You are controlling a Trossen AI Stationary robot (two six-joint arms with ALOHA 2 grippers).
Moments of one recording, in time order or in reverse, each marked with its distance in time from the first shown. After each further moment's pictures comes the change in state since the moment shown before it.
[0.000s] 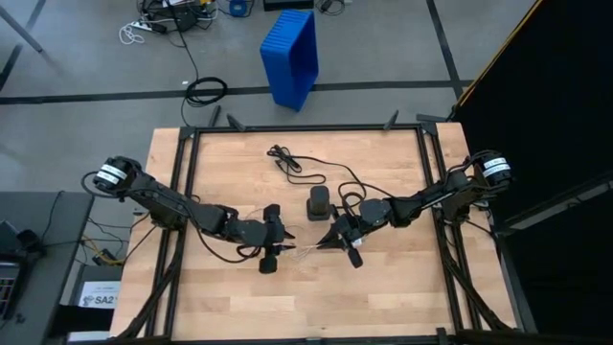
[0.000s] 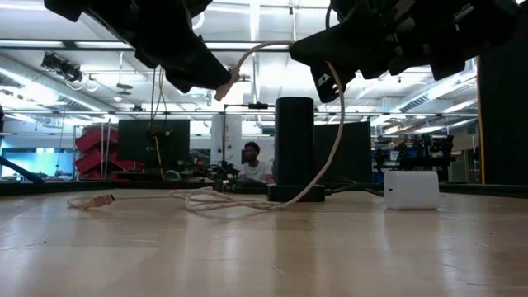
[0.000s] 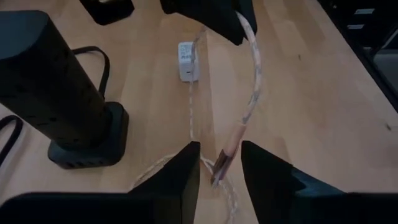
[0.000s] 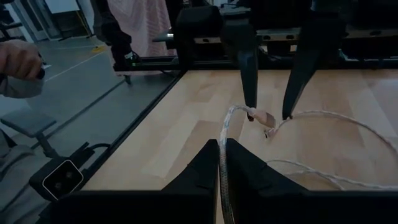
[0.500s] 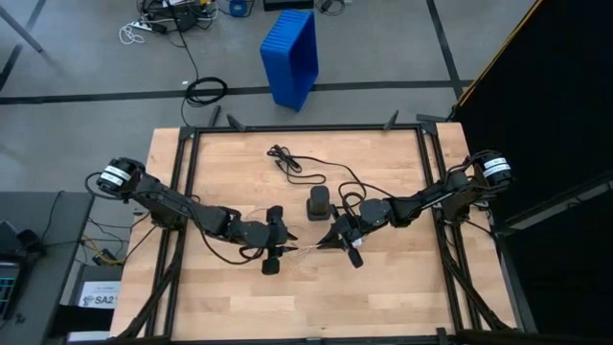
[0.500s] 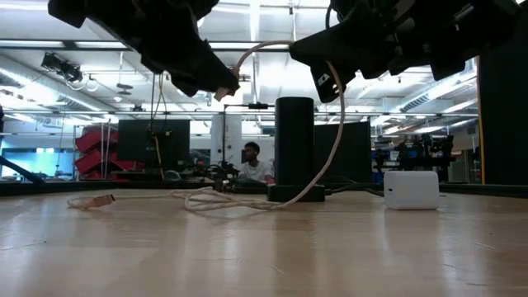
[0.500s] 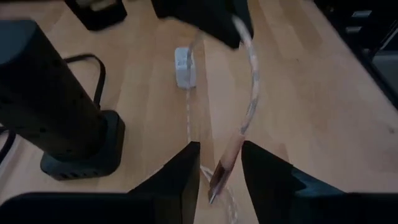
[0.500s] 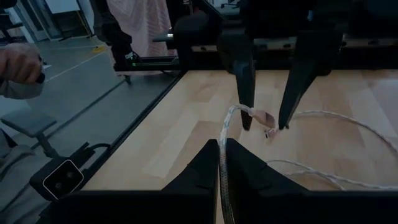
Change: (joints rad) left arm 0.000 0.048 0.000 0.052 0.002 0.023; right arm 0.000 0.000 0.000 0.001 0.000 0.000
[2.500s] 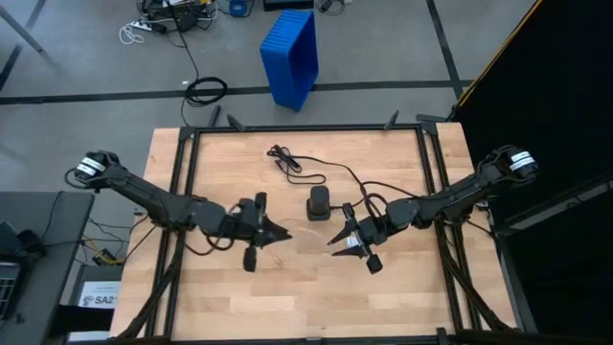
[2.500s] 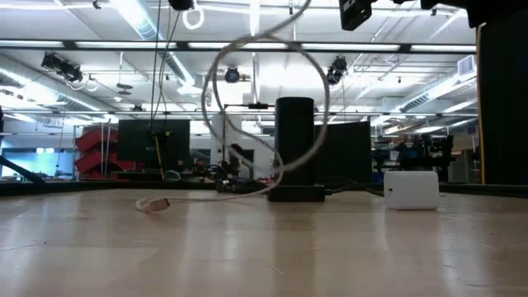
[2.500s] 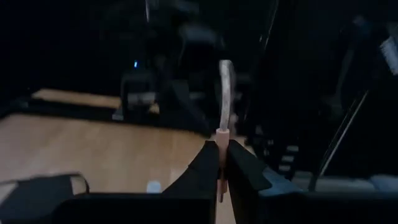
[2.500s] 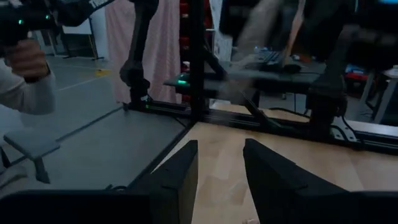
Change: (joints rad) left arm -0.057 -0.325 -0.005 0.242 -0.052 -0.043; right arm 0.130 -0.252 0.000 -0.088 0.148 -0.118
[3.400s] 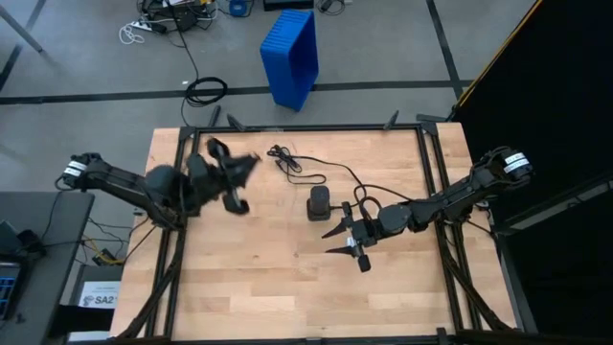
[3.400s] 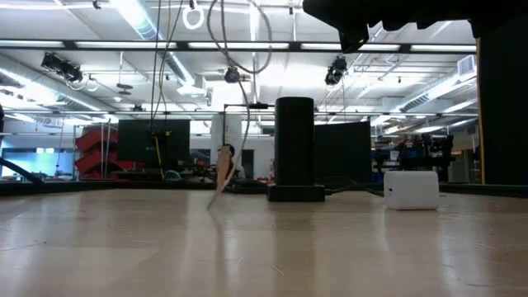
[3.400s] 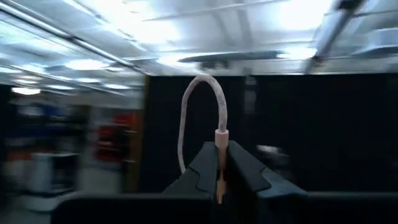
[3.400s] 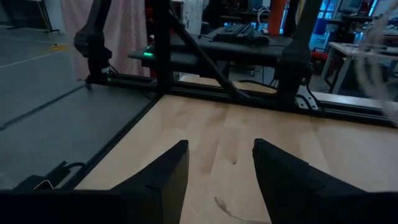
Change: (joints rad) left arm 0.139 -0.203 0.000 0.394 -0.387 0.469; right arm 0.005 0.067 0.000 -0.021 0.136 -0.027
